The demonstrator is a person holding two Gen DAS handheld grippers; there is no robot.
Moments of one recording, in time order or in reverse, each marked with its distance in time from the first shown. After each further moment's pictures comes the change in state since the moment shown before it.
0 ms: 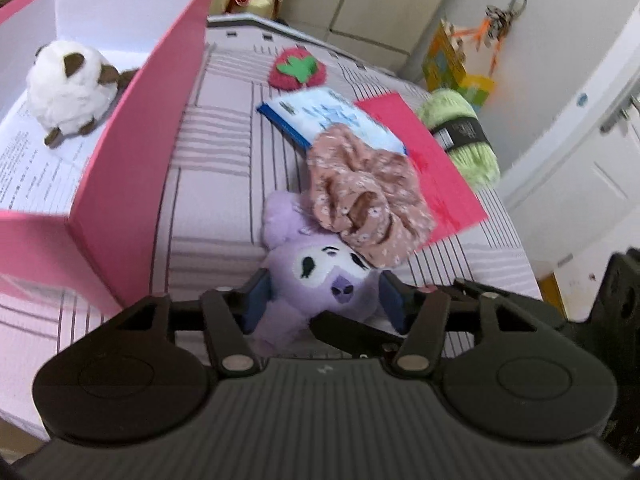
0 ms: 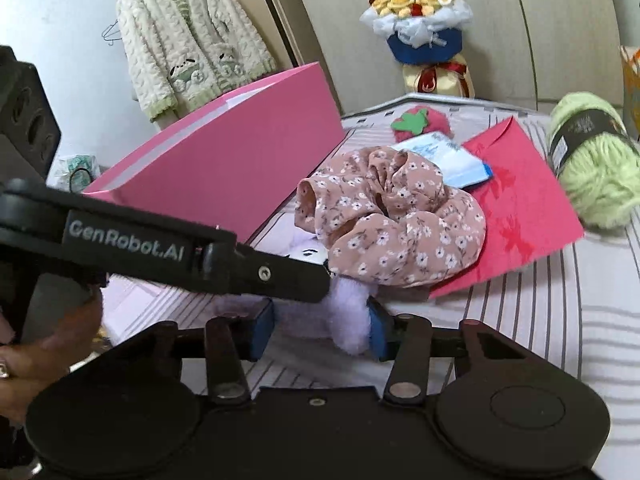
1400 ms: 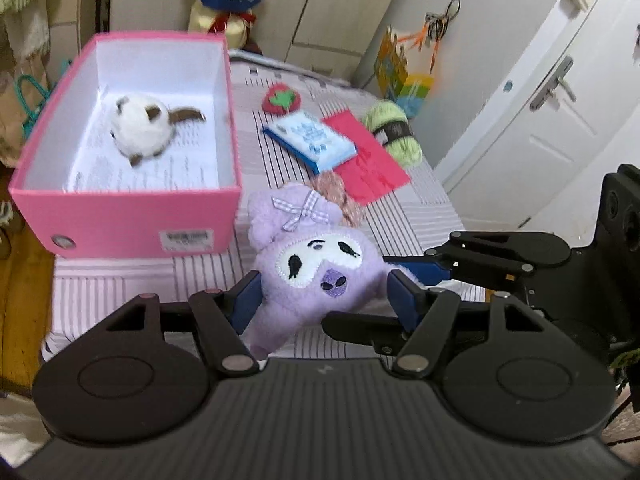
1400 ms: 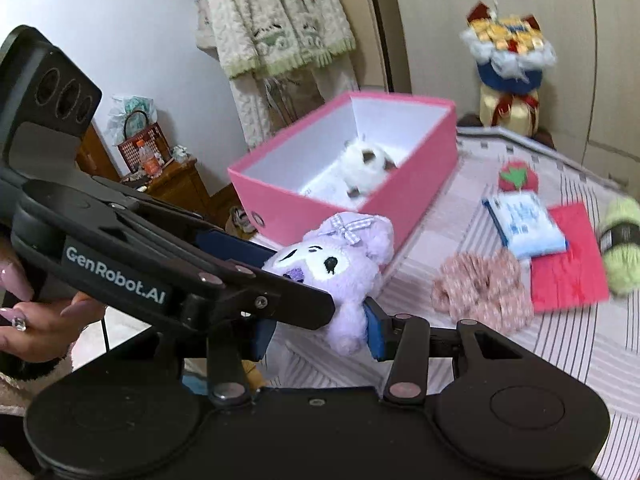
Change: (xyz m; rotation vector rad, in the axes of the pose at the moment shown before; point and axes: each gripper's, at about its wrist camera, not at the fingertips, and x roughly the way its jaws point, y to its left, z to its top) left arm -0.171 0.027 -0.015 0.105 -0.003 -0.090; right arm -0.072 0.161 0.043 -0.209 0.100 0.015
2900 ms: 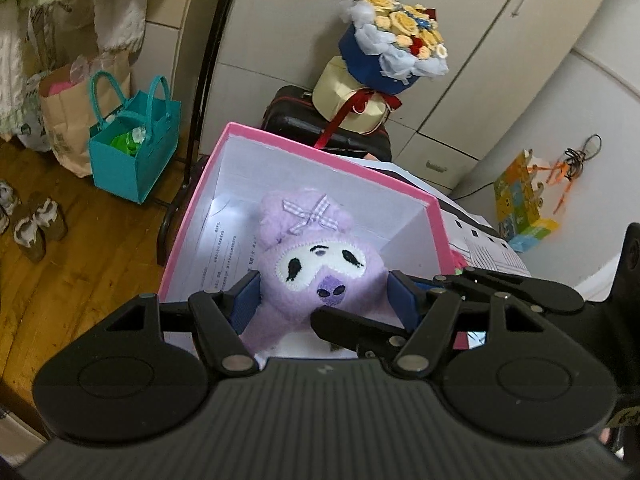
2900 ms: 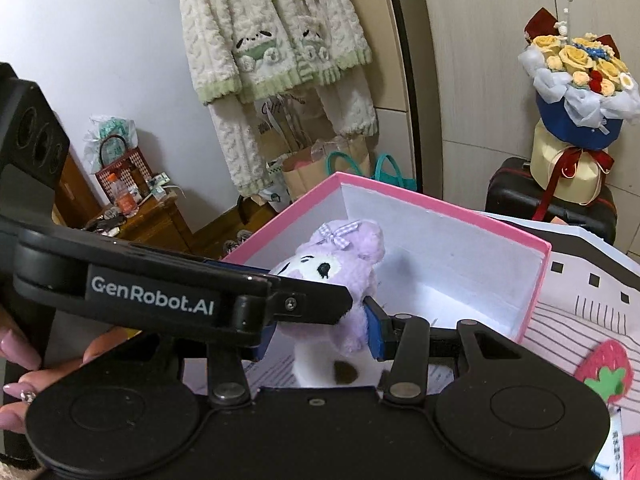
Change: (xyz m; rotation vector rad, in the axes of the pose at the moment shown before) left arm 0.085 0.186 0.156 -0.277 -0.151 0.168; right arm 0.211 -0.060 0.174 -0.017 0.017 0.058
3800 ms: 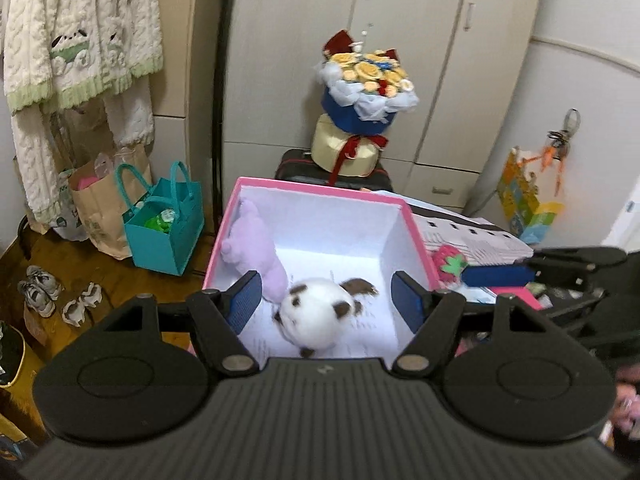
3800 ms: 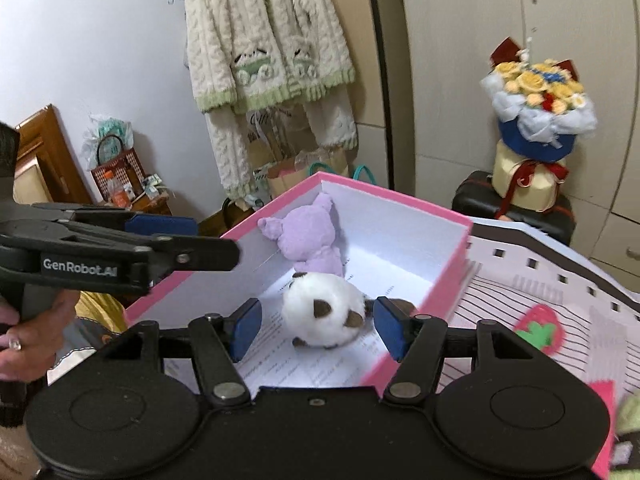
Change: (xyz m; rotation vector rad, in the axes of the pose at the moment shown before) left arm -0.093 -0.041 -0.055 0.233 -0.197 0.089; right arm -0.109 0.007 -0.040 -0.034 -0.070 -0.072
